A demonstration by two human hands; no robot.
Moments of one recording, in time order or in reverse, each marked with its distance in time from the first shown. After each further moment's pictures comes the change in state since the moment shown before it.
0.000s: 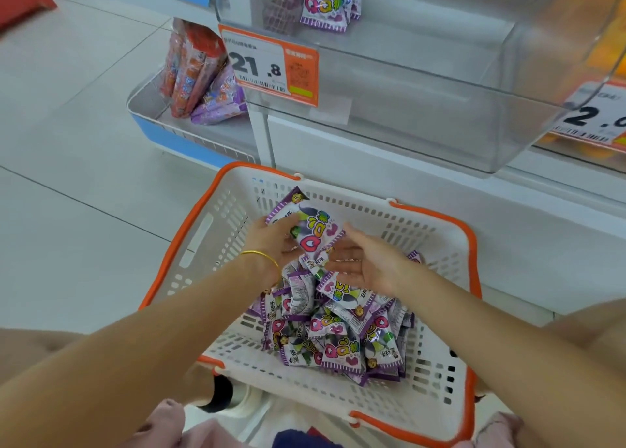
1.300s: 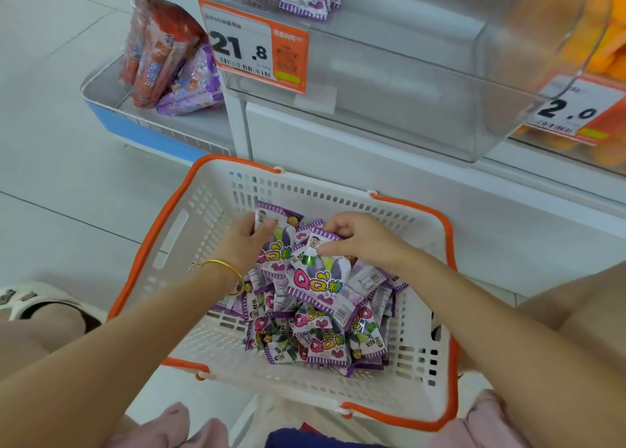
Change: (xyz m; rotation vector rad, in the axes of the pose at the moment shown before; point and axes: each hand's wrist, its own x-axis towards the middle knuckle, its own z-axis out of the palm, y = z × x) left_hand 0.017 -0.011 -0.037 0.786 -0.120 0.443; right_hand -0.017 -0.017 -0.005 -0.820 -0.009 -0.455
